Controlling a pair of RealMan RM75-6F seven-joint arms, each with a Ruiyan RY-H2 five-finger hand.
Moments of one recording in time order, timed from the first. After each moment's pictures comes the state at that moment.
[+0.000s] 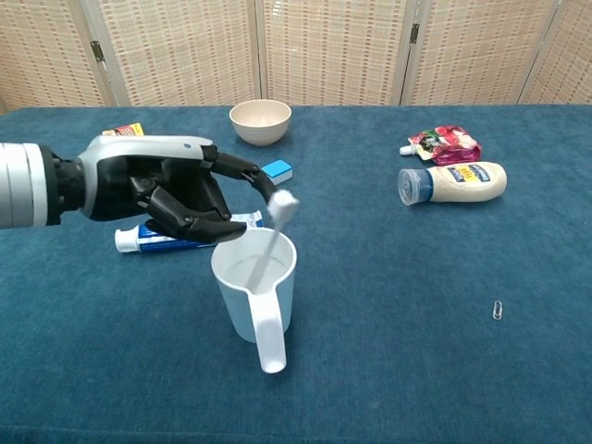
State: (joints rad) left arm -0.83 -1.29 -0.11 -1.74 1.46 0.69 -0.74; right arm 0.06 -1.07 0.04 -1.62 -1.57 1.52 -0.04
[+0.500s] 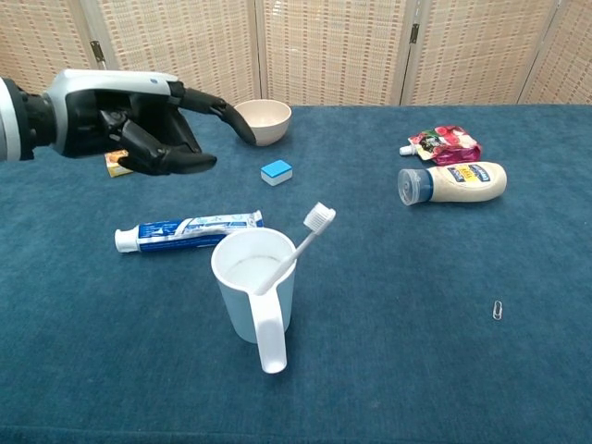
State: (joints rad) left arm -0.84 -1.19 -0.17 -1.73 1.39 0.73 -0.68; right arm 0.05 -1.07 0.04 -1.62 -1.58 1.54 -0.04
